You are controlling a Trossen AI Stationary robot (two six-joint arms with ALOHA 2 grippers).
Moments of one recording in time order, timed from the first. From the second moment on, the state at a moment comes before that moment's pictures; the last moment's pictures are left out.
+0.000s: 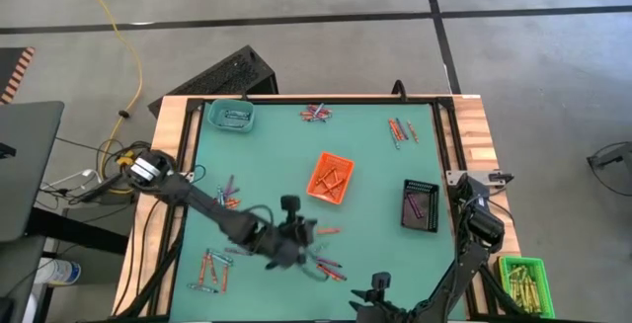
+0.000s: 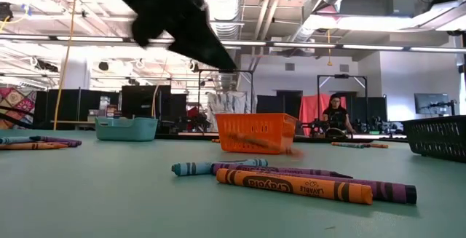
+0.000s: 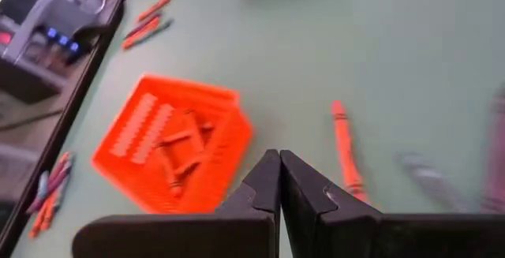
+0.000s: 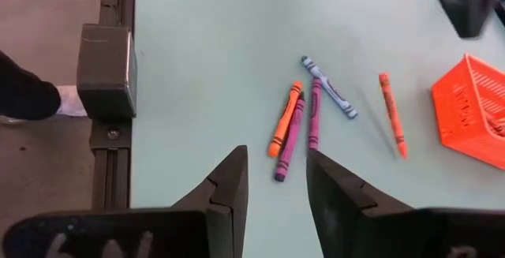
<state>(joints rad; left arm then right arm) -0.46 1.80 1.12 -0.06 -0.78 -0.04 0.96 2.25 1.88 -1.04 0.87 0.89</state>
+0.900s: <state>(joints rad) -0.20 1.80 1.00 -0.05 -0.26 -0.10 0.98 2.25 1.88 -1.05 0.89 0.89</state>
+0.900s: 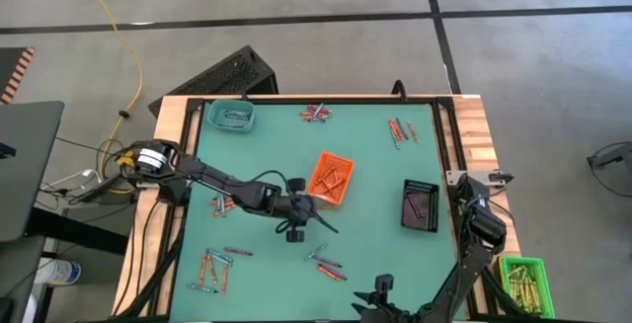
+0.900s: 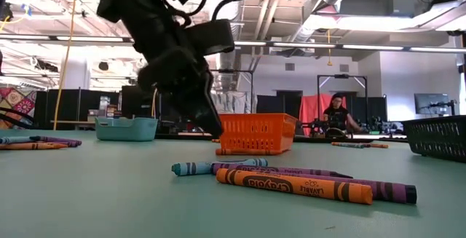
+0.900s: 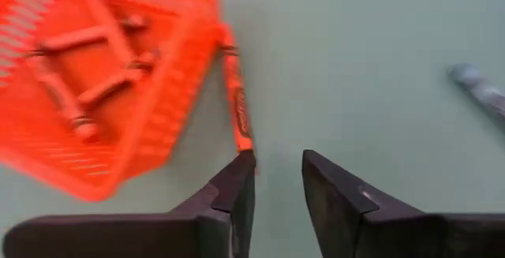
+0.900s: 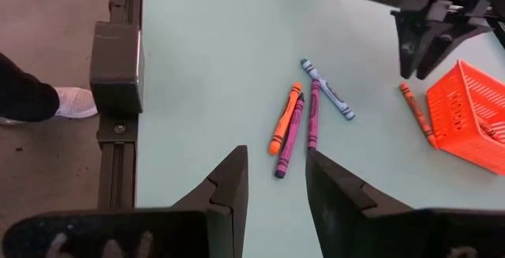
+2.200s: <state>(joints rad) -0.15 1.93 0.88 0.26 -0.19 -0.15 0.98 2.25 1.88 -1.04 0.92 0.89</state>
